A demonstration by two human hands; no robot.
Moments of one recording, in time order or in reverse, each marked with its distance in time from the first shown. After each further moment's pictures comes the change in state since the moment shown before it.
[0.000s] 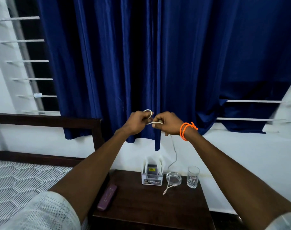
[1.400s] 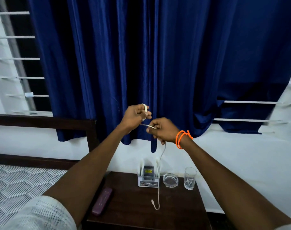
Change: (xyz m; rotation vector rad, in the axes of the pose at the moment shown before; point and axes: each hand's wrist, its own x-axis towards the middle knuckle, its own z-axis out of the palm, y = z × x) left_hand 0.012 0.019 -0.002 -0.549 0.132 -0.176; right_hand -0.010 0.000 0.020 0.250 -0.018 0.081
